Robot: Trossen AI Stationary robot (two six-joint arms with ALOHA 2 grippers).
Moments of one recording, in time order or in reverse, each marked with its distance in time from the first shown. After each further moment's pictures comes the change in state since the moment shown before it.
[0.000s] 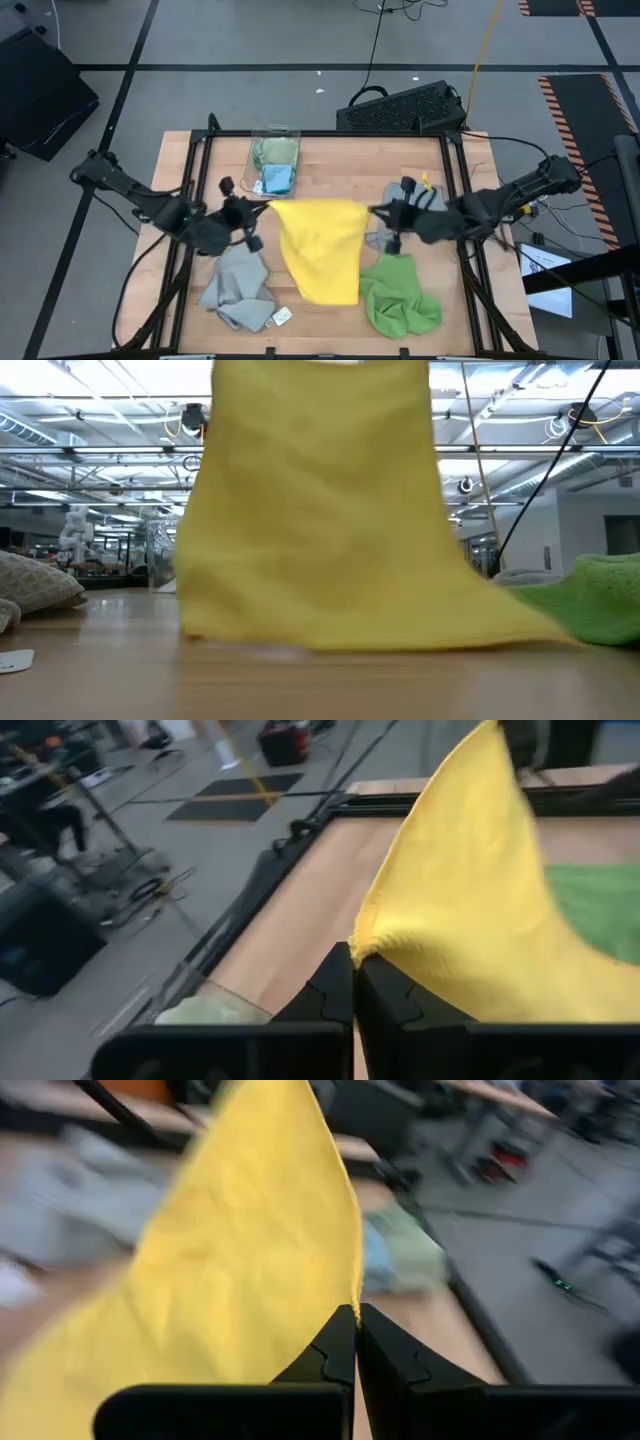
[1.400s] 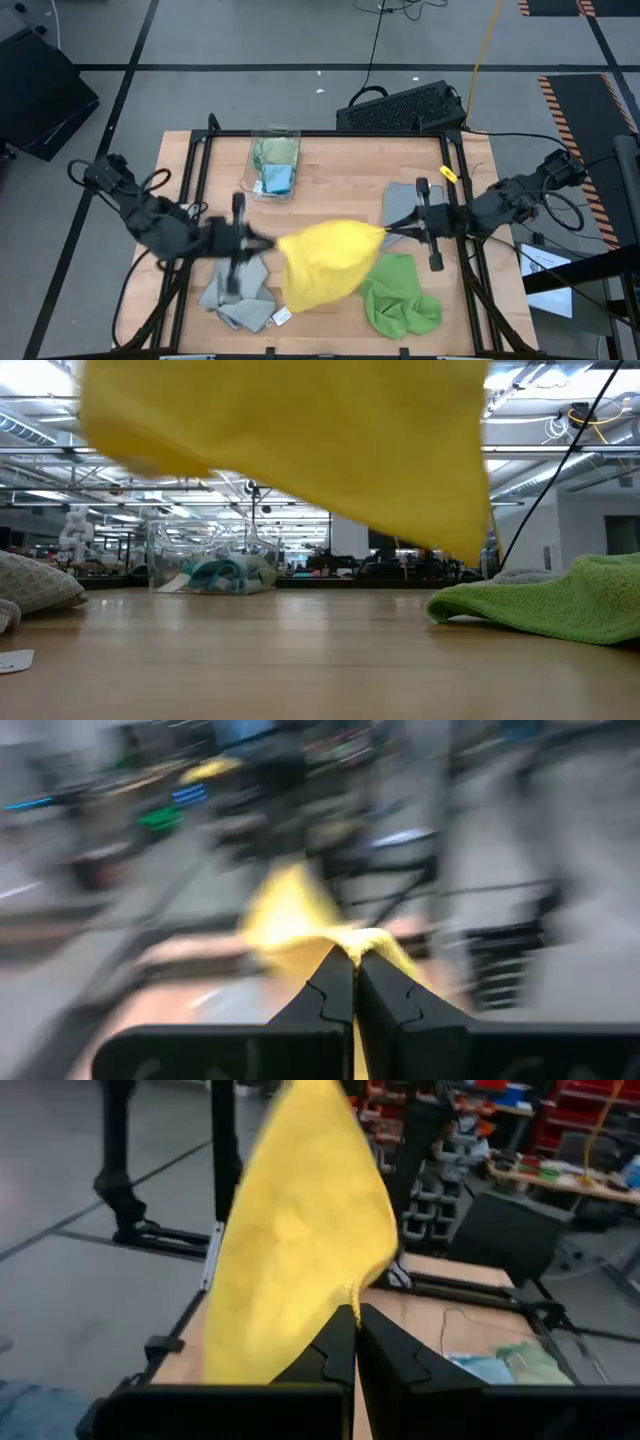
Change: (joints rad) left arm -0.125 0.186 0.481 0.187 0.317 0.293; right arm 0.111 -0.098 0.197 0.032 -0.292 -0.099
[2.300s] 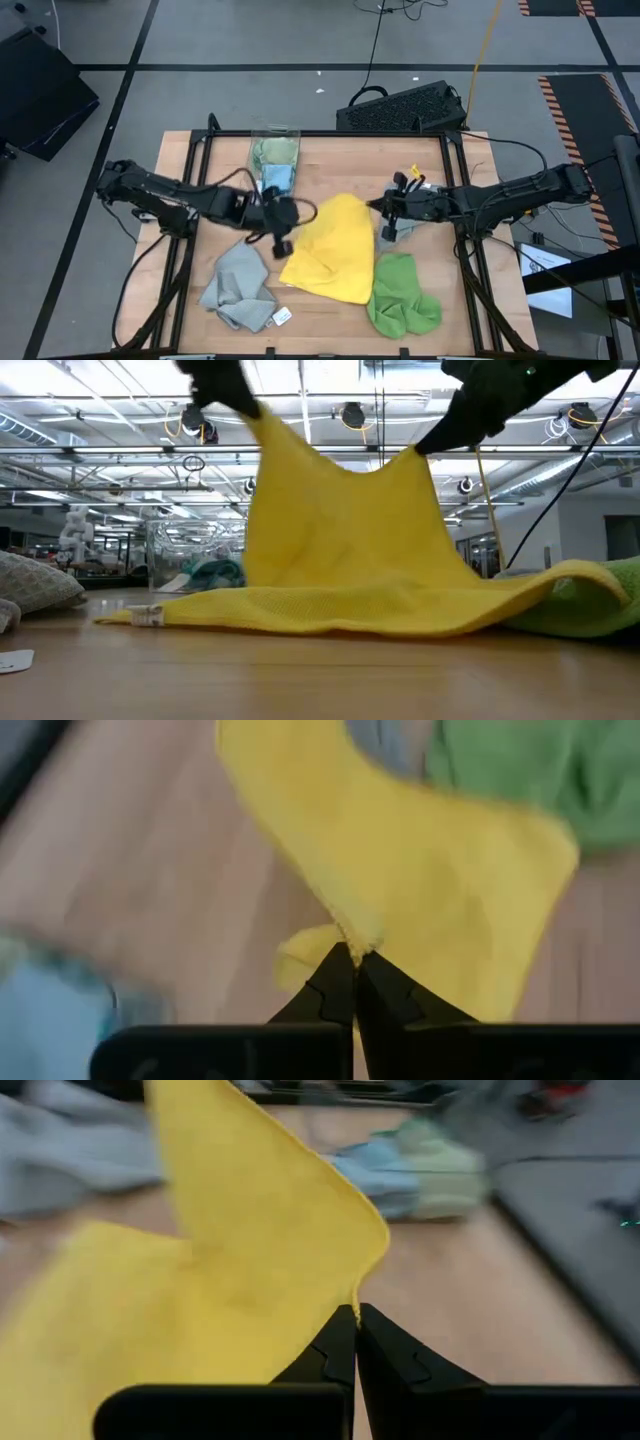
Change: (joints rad) left arm 0.414 0.117 -0.291 -0.329 0.364 -0.366; right arm -0.386 -0.003 -0.590 0.302 -0.049 0.102
